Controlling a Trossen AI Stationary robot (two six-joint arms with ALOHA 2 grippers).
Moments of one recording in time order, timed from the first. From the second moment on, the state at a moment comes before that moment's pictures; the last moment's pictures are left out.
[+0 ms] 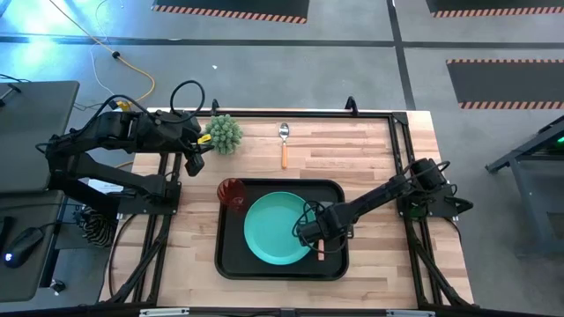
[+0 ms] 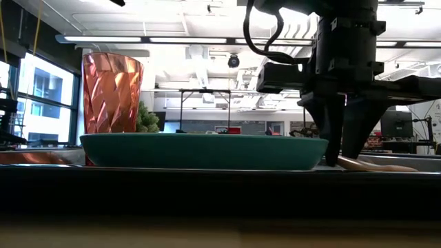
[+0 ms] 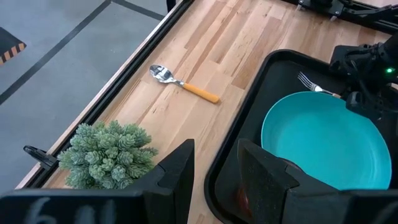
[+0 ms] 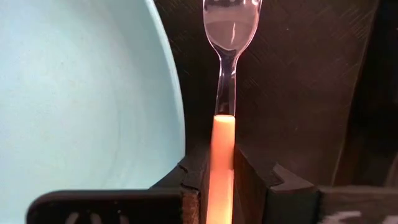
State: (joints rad) left arm 0.06 0.99 1.41 -1.21 -0.33 -0.30; right arm 0.37 1.93 1.29 -0.82 0.04 1.93
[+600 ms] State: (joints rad) left arm 0.06 0.99 1.41 -1.21 -0.33 -0.29; right arm 0.37 1.93 1.29 -0.83 0.05 1.91
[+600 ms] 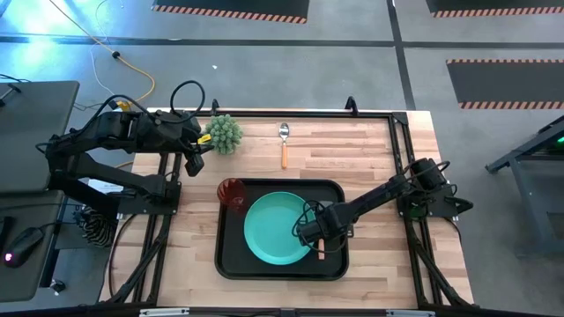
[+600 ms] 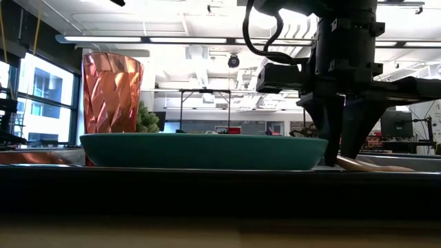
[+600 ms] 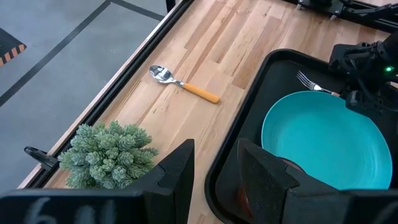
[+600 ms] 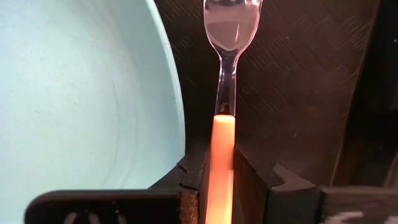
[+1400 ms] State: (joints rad) left arm 0.06 0.99 1.41 -1.21 -0.33 -0.30; right arm 0.37 1.93 1.29 -0.83 0.07 1.91
